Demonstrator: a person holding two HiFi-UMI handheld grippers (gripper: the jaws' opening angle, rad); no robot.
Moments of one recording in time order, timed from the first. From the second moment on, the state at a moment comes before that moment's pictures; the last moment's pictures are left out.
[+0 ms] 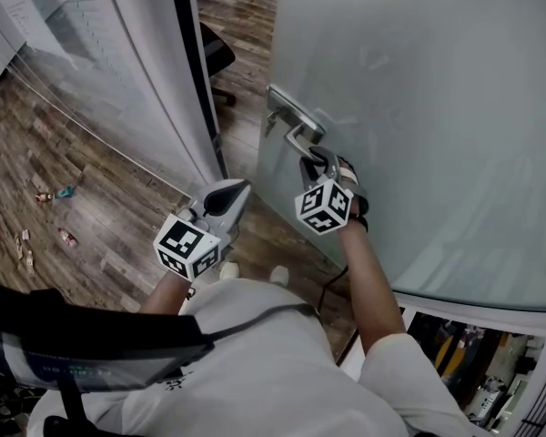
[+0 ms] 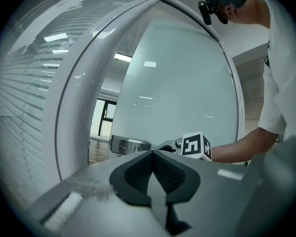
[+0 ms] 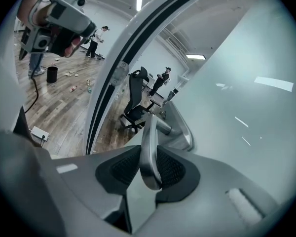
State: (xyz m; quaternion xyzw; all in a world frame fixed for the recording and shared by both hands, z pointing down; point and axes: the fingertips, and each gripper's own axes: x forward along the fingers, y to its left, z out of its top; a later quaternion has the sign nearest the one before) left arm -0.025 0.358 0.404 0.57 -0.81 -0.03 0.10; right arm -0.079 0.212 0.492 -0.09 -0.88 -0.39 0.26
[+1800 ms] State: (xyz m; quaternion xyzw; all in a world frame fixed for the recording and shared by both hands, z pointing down) left arm -0.012 0.402 0.419 0.56 -0.82 -0.02 0.11; right arm -0.011 0.307 0.507 -0.05 -0.89 -0.42 0.20
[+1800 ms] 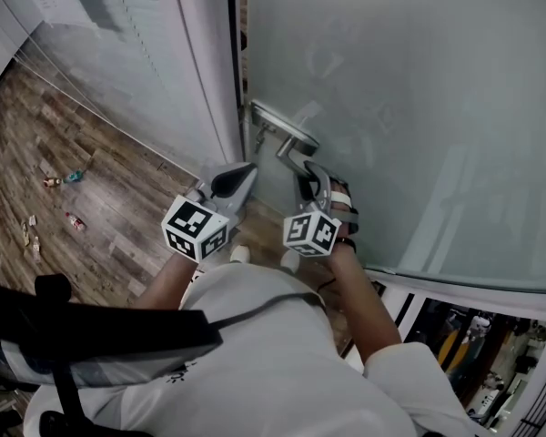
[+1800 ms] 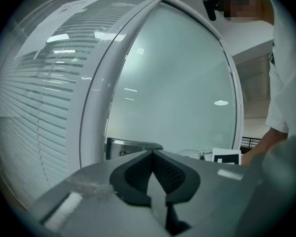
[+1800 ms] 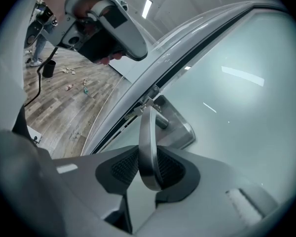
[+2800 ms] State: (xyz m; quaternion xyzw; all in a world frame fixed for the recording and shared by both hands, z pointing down) left arm -0.012 0.403 0.413 0.57 -0.82 -0.03 0.10; right arm 0.010 0.332 0.521 -0.07 -0.88 -0.42 0.23
